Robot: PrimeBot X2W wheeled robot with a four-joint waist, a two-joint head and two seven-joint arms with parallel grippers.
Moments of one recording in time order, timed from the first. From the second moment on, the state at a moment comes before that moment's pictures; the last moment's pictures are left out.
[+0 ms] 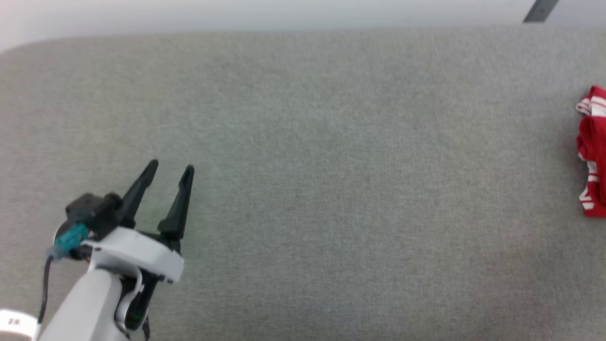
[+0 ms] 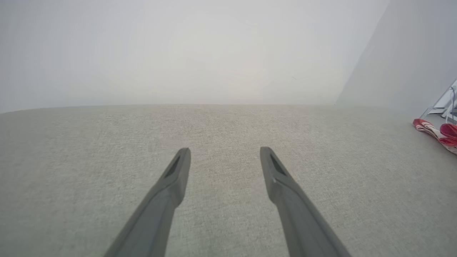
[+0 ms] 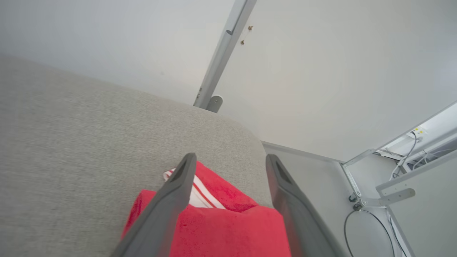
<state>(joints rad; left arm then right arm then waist) -0.39 0.44 -0.31 0.35 -0.59 -0.13 -0.26 -1.03 -0.54 0.13 1.22 0.02 0.13 -0.20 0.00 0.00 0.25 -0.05</state>
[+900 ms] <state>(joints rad) -0.03 0.43 -0.06 0.26 -0.53 -0.10 -0.26 -0.43 -0.34 0.08 0.63 0.17 0.13 -0.26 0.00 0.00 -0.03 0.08</state>
